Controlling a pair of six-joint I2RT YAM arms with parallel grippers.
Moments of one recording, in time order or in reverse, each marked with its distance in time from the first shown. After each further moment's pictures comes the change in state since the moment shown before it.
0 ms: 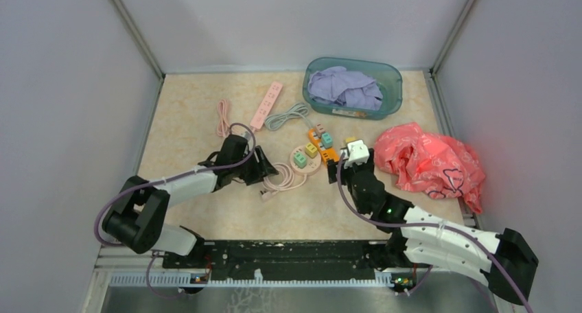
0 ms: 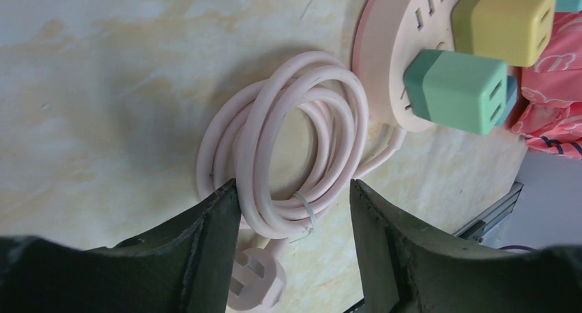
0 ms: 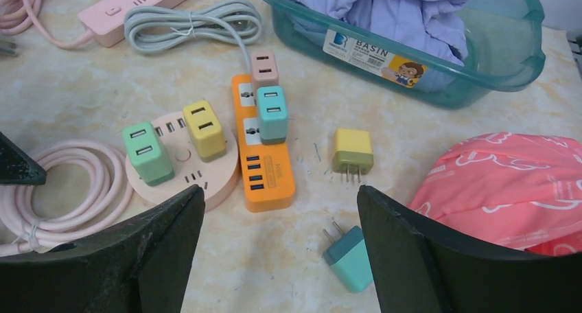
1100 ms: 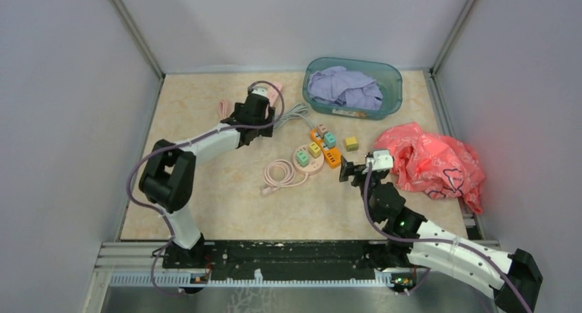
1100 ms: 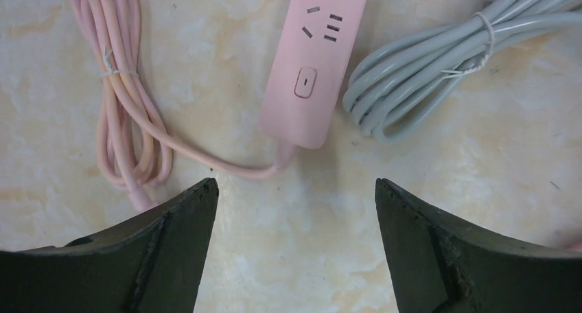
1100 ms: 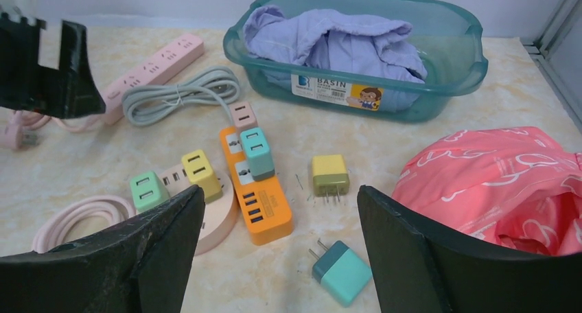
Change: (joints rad) left arm -0.011 0.359 0.597 -0.180 -0.654 0.624; right arm -0.003 -0.241 -0.147 0.136 0.099 -0.010
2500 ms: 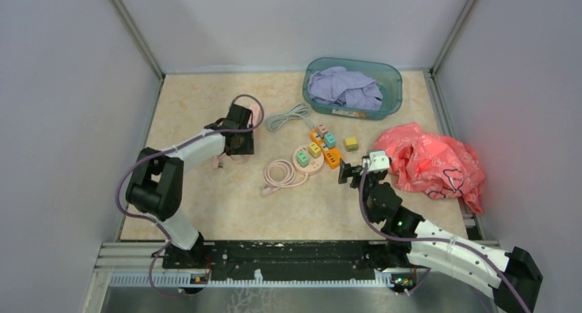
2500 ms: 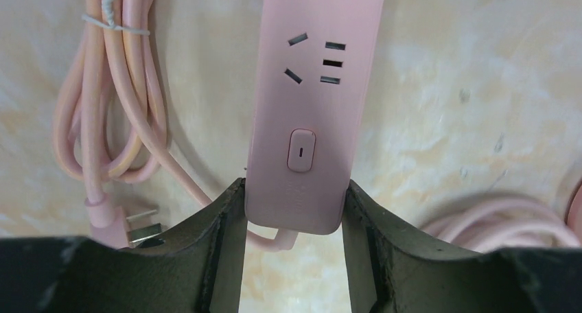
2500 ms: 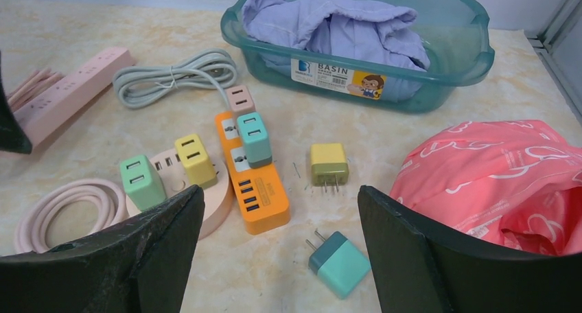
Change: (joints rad) left arm 0.113 -0.029 -0.071 -0.234 0.198 -0.116; right arm -0.012 0.024 -0.019 0.011 -0.012 0.000
